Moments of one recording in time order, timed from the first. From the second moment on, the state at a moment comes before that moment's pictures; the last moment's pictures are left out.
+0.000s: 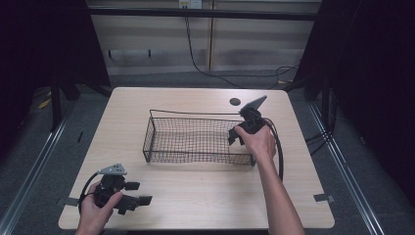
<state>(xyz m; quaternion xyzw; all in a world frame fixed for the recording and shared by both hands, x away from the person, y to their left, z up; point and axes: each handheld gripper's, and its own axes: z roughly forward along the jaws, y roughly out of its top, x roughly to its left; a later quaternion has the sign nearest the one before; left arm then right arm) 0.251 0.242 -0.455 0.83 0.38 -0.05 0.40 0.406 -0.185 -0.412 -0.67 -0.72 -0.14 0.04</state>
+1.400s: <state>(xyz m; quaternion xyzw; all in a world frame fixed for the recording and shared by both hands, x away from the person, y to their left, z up) 0.252 0.245 -0.455 0.83 0.38 -0.05 0.40 0.341 -0.209 -0.371 -0.56 -0.79 -0.25 -0.01</state>
